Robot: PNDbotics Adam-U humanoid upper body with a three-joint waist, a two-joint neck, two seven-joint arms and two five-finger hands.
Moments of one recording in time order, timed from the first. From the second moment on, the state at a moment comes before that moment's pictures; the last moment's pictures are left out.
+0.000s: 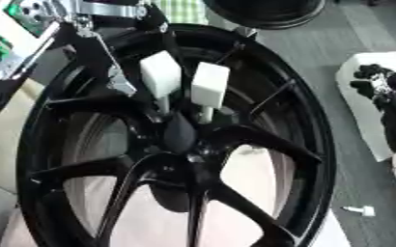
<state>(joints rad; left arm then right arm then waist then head) -1.30 0.57 -0.49 -1.23 -0.04 -0.27 -0.85 -0.47 -0.36 -0.12 -1.55 -0.09 0.00 -0.08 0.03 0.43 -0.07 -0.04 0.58</state>
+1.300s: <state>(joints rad) -1.31 0.57 -0.49 -1.22 0.00 -0.25 -0.87 -0.47 -0.36 -0.12 -1.55 -0.09 0.00 -0.08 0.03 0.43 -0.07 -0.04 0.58</state>
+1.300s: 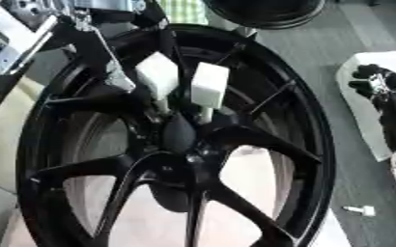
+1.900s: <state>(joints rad) -1.31 0.57 -0.49 -1.21 0.01 -0.26 -0.86 -0.47 -0.36 -0.12 -1.55 -0.09 0.00 -0.08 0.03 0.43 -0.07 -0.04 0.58</state>
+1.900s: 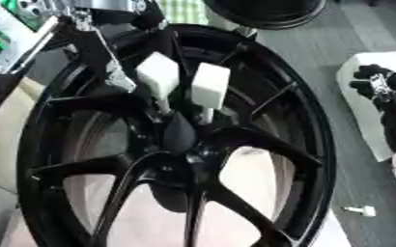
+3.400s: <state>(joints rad) -1.35 0.62 -0.41 -1.25 0.07 -0.19 -0.75 -0.47 -0.37 -0.12 -1.55 -0.09 0.01 -0.08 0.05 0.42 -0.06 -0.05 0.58</state>
